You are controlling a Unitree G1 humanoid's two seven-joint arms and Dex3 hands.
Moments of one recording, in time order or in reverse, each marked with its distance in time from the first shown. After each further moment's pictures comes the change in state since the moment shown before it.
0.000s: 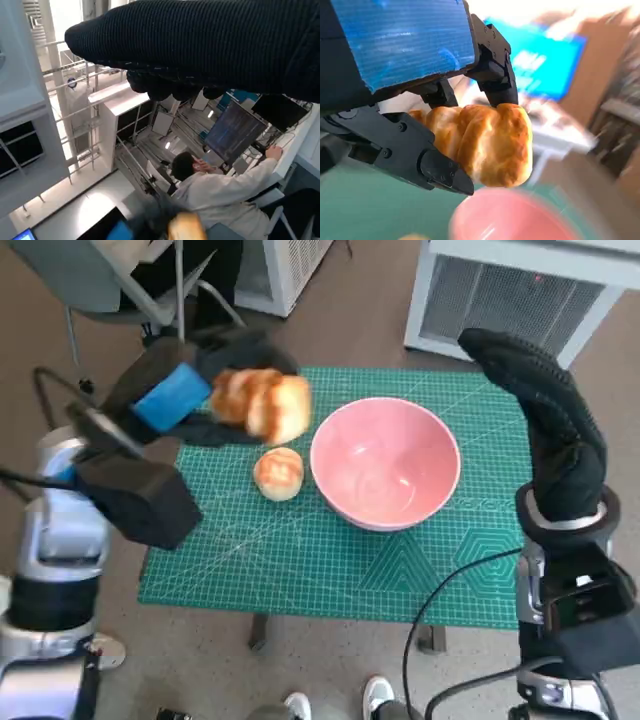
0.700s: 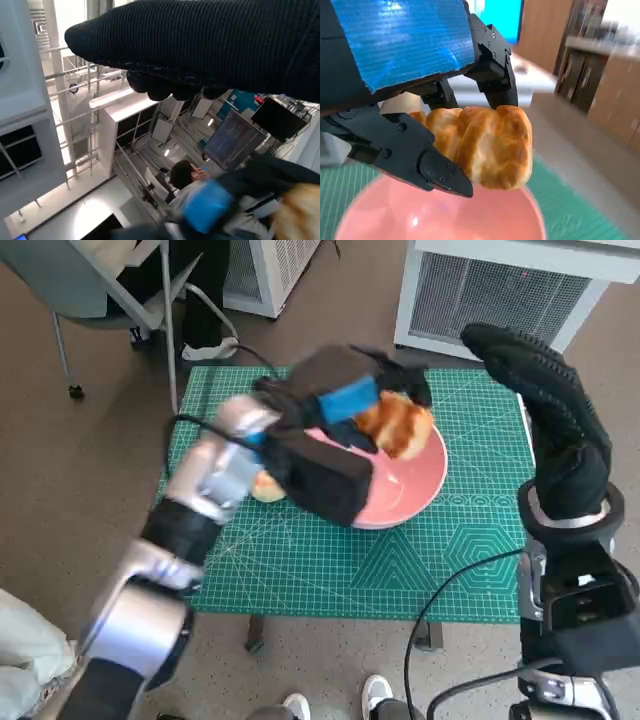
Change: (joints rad) left arm -0.325 -0.286 -0.307 0.724 0.234 -0.164 0.103; right arm -0.010 -0.002 -0.014 0.002 -0.033 -0.017 -0.004
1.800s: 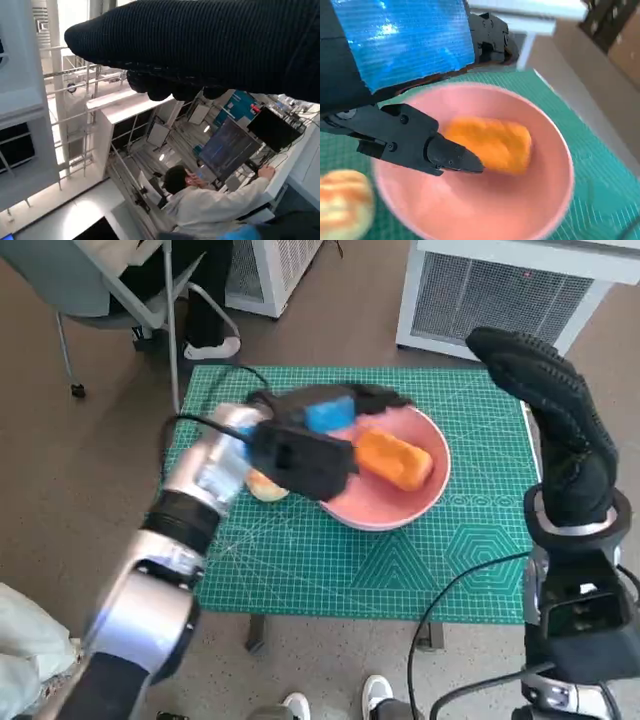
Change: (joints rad) left arm -0.018 0.076 0.102 0.148 -0.141 -0.051 -0.247; right arm 0.027 -0.002 -0.018 -0.042 -0.046 0.004 -0.036
